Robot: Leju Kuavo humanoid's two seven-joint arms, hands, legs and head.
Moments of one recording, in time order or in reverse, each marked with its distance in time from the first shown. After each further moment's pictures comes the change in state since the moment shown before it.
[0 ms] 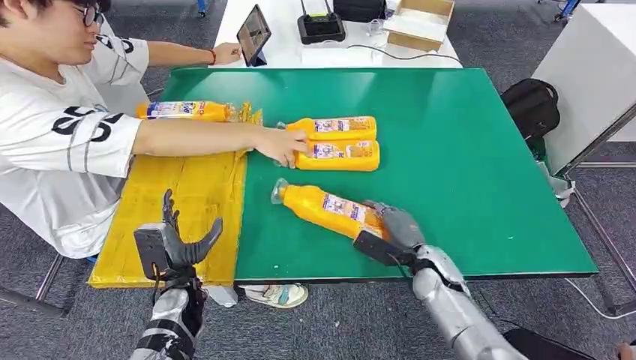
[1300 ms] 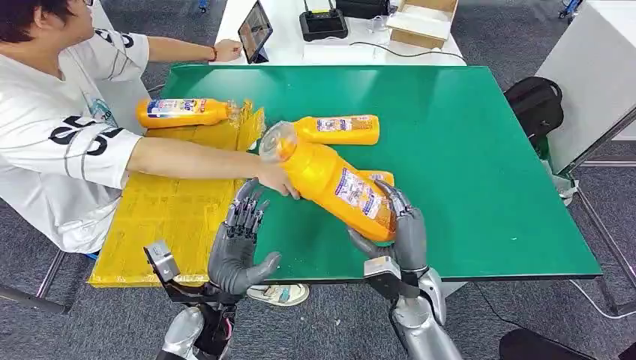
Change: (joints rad) left arm 0.196 -0.002 -0.368 -0.430 0.268 -0.599 0.110; right arm 0.239 0.192 -0.158 -0.400 -0.119 -0.194 -0.324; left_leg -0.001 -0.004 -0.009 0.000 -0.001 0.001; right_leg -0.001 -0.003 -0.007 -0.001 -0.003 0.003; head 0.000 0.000
